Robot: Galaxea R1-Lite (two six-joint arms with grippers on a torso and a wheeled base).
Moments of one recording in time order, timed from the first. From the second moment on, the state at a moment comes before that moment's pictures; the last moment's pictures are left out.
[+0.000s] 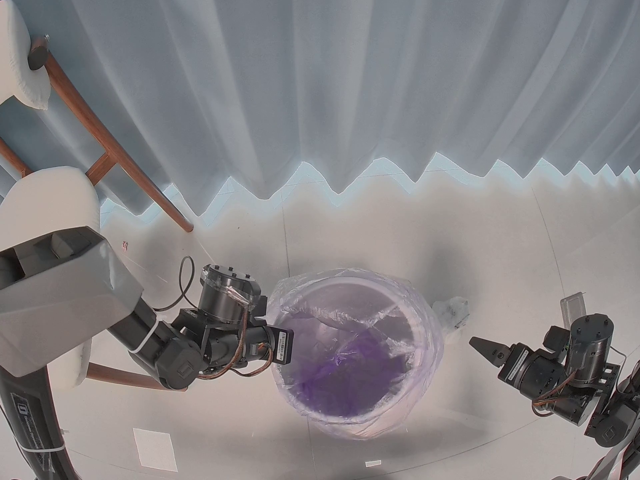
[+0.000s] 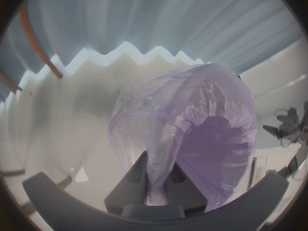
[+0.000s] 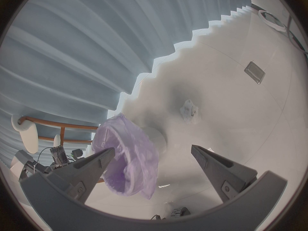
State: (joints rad) left arm -0.52 2.13 -0.84 -0.65 -0.06 -0.22; right arm 0.32 1.74 -0.02 -1.26 -0.13 0.80
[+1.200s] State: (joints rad) left arm -0.36 2.25 -1.08 -0.54 -0.15 0.17; right arm 0.32 1.73 -0.02 -1.23 -0.13 0.82
